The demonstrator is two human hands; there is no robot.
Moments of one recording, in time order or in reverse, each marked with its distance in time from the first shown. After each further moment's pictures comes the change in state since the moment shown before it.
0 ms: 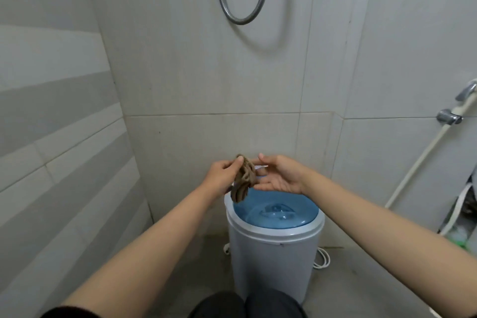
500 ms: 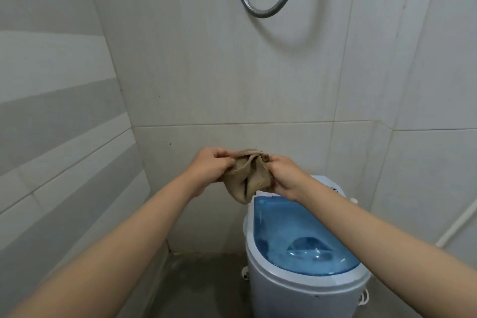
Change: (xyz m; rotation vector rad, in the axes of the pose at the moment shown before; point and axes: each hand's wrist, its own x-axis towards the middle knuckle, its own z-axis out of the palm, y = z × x) left_hand 0.059 0.038 -0.066 0.108 -0.024 0.064; right_hand 0.094 -0.019 0.011 -0.028 0.210 -0.197
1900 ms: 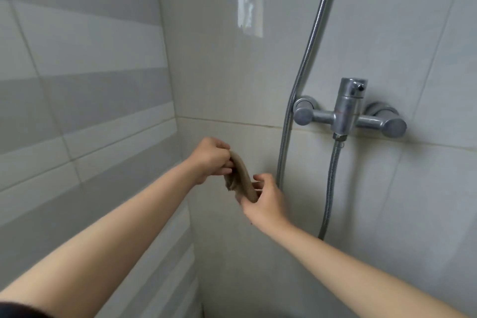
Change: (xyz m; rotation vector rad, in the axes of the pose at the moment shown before) left_hand 0.067 0.545 -0.216 0.043 0.368 -0.174; right_hand -0.025 -0.517 0.146 -0.586 0.097 -0.376
